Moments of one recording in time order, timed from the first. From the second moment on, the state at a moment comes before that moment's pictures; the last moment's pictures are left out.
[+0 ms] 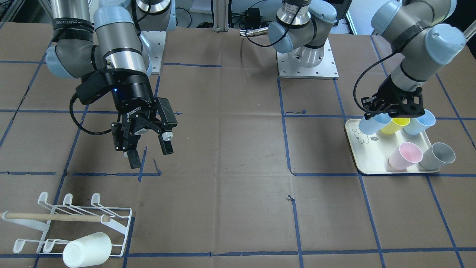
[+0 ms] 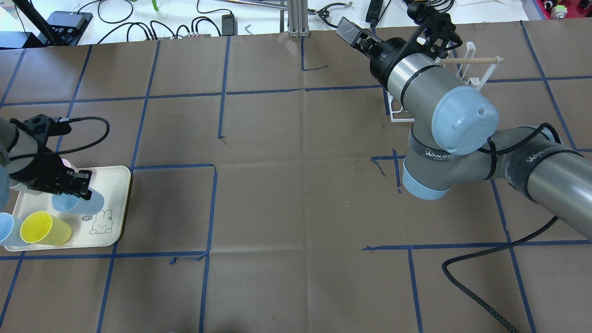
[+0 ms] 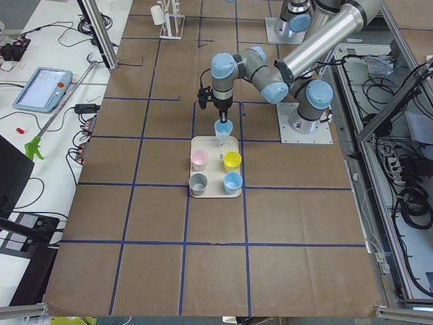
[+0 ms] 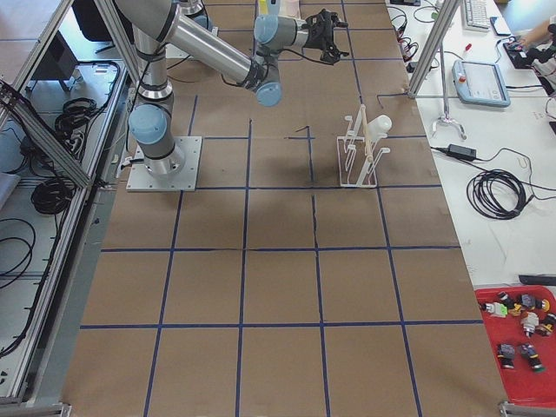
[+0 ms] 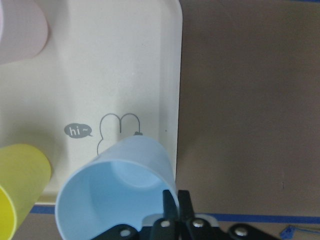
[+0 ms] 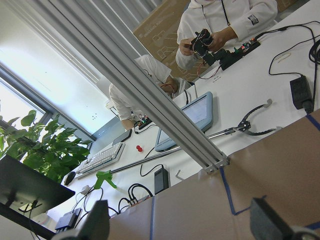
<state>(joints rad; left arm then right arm) -1.04 -1.49 -2.00 -1.27 1.56 0.50 1.67 -1.35 2.06 -3.54 -1.32 0.77</state>
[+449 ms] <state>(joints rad) -1.08 -1.63 -1.57 -1.54 1.51 0.51 1.69 -1.35 2.12 -3.61 -1.31 1.23</state>
